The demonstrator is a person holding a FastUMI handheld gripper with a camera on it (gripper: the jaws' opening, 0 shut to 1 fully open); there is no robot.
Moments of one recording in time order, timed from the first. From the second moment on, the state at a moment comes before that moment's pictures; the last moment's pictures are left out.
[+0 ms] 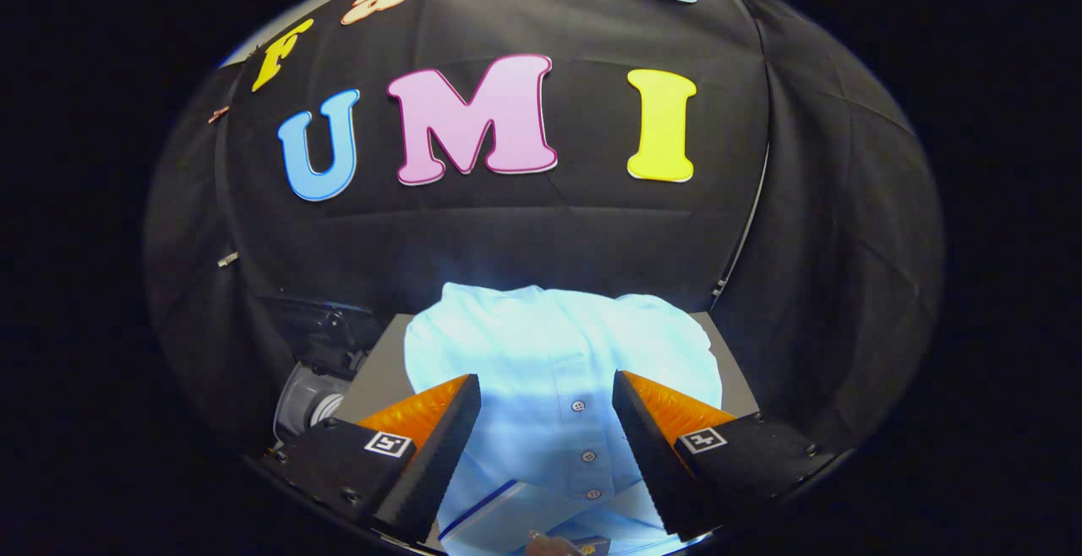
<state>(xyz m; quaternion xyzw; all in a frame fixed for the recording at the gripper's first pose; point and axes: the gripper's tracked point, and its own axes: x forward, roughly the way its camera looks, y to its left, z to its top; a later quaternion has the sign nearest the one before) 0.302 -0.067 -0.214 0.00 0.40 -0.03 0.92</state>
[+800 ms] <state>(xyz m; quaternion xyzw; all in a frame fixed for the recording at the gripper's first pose) 0.312 -0.090 -0.261 -0.02 0.46 -0.05 0.89</state>
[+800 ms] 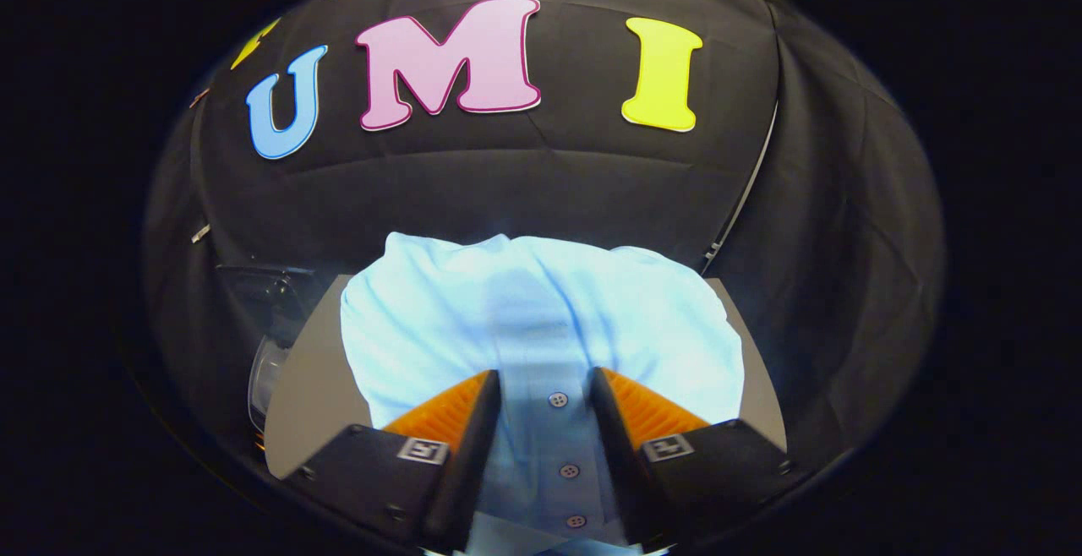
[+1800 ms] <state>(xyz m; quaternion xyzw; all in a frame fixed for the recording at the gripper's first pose) 0.287 -0.086 -0.159 -0.01 0.36 -0.05 0.93</state>
